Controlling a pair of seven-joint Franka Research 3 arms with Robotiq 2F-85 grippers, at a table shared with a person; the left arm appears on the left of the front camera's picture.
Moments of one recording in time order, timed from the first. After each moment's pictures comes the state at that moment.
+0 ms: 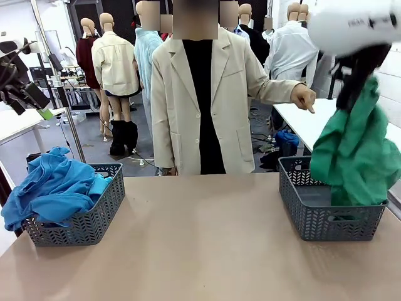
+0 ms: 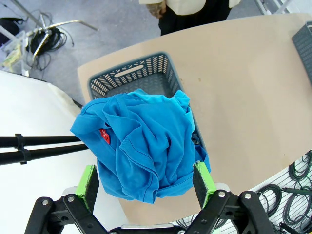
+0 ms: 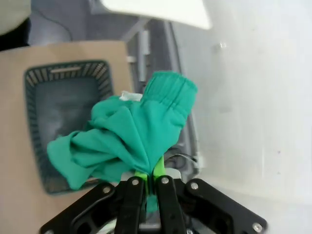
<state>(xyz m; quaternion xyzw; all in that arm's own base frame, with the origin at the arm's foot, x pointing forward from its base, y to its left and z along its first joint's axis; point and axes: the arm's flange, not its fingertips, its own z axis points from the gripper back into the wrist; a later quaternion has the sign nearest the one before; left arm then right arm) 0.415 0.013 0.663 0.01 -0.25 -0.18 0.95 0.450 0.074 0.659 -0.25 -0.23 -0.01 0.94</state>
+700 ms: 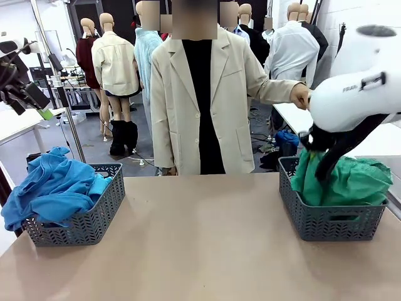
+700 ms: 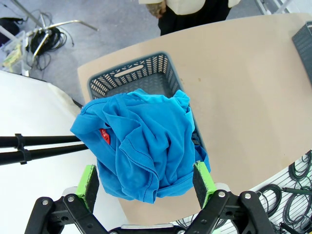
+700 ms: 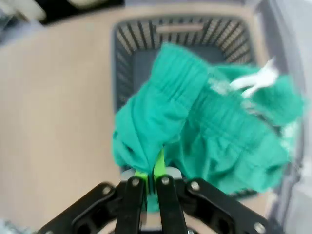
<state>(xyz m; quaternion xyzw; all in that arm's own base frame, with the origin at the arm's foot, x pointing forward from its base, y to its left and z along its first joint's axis) 0.415 0.013 0.663 0.01 -0.25 -0.18 0.95 0.449 0.081 0.493 0.02 -0.20 -0.03 0.98</state>
